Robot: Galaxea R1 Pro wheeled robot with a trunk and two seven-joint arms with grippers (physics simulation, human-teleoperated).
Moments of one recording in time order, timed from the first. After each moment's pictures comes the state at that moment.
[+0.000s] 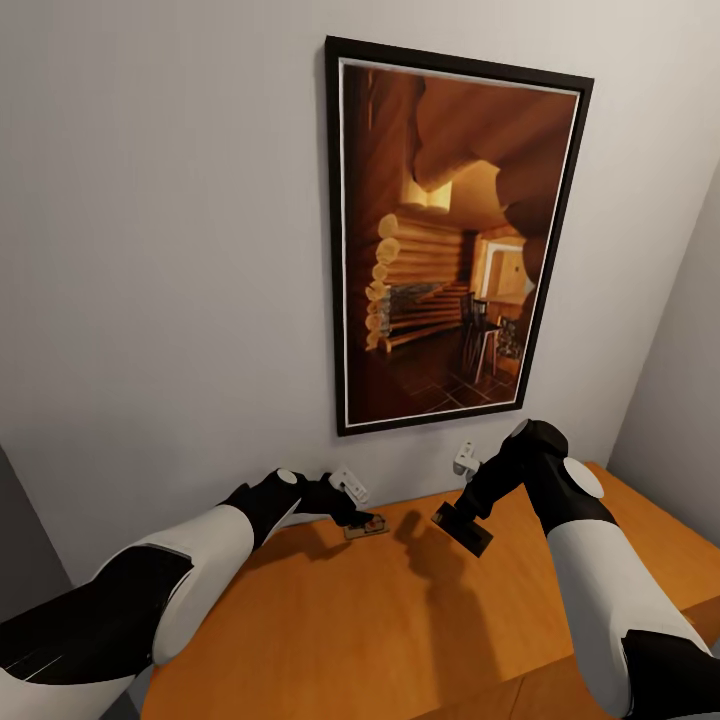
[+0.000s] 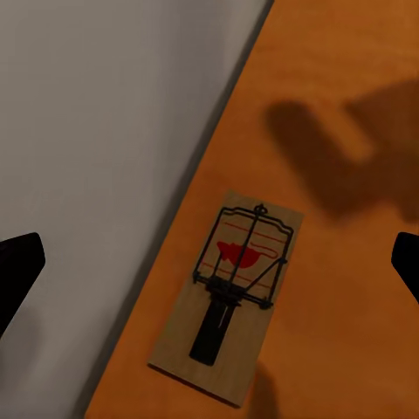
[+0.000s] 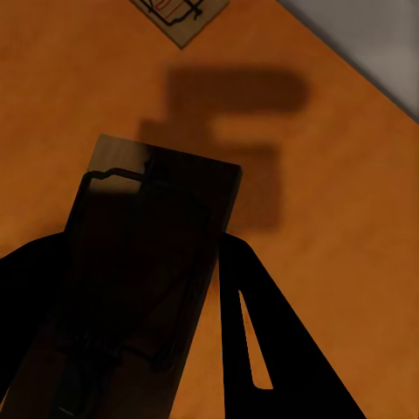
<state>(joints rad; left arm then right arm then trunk) -1.09 -0.17 -0.18 -0.09 -0.40 0.02 -0.61 -0.90 -0.03 -0.13 -0.92 1.20 0.49 1.53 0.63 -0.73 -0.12</state>
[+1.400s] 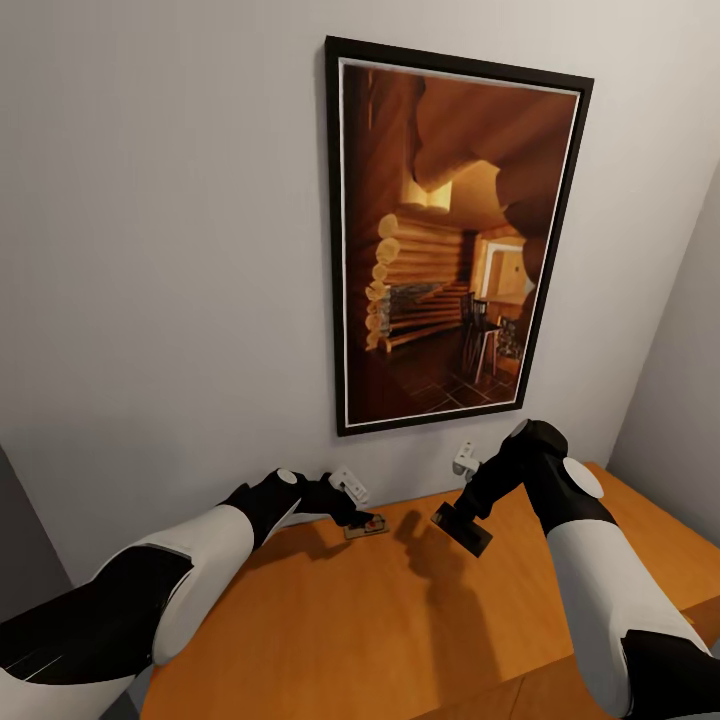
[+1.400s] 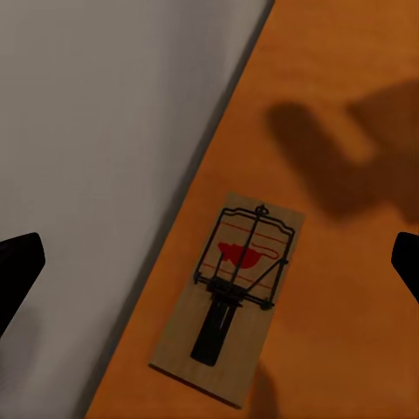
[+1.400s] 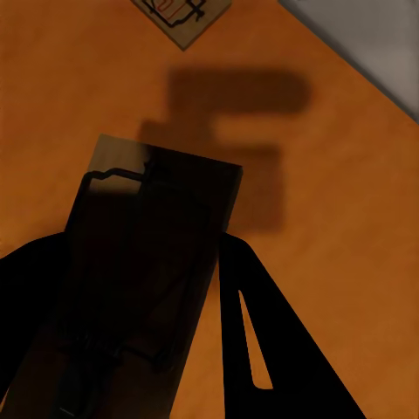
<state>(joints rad) -1.09 -0.17 -0.18 -0.09 -0.40 0.02 -0.61 -0.90 -0.02 -0.13 -0.92 1.20 0.49 1.53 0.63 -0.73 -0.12</state>
